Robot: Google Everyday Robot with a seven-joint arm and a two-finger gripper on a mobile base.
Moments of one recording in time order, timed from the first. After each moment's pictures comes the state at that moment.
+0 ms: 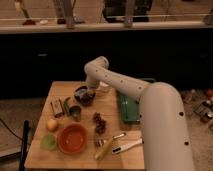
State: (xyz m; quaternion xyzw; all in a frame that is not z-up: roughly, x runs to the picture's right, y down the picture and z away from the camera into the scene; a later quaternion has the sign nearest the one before) arm -0.091 0.014 0.923 -0.24 -0.12 0.03 0.96
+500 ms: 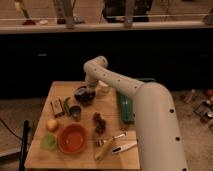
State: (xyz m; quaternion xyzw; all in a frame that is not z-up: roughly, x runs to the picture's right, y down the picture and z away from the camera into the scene) arm -0.107 0.011 0.940 -0.25 -0.13 0.02 0.96
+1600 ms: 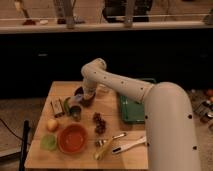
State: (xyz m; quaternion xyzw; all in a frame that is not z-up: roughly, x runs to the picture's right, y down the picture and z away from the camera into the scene) arm -0.105 0.049 0.880 -0.27 -0.15 -0.03 0.95
